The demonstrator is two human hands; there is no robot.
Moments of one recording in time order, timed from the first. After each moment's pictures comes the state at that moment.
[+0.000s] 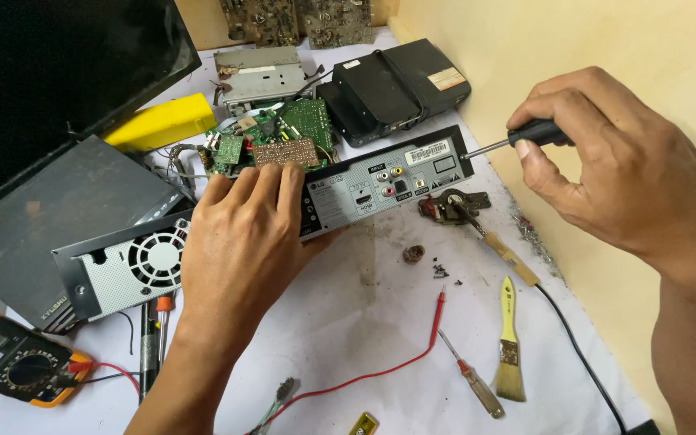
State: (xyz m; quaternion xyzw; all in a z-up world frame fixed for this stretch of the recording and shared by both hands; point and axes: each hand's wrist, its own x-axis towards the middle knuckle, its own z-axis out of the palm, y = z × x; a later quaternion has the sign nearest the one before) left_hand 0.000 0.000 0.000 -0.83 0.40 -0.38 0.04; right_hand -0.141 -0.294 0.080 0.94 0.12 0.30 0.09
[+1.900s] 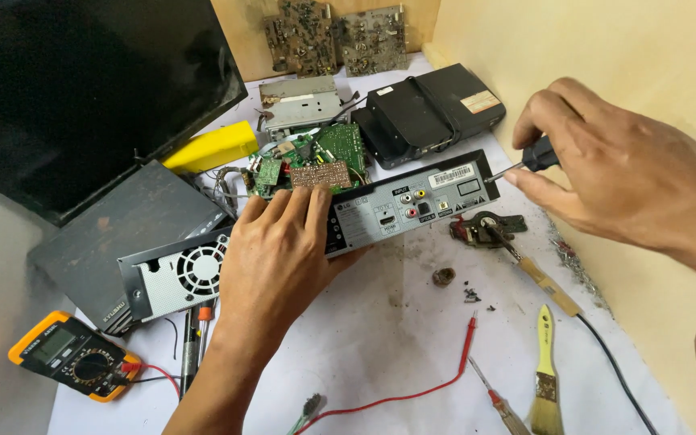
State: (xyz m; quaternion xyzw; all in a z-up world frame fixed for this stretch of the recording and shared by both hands) left_hand 0.004 -0.006 0.004 -0.83 0.41 -0.37 0.00; right_hand -0.100 -0.304 0.094 0.99 -0.03 0.08 0.10
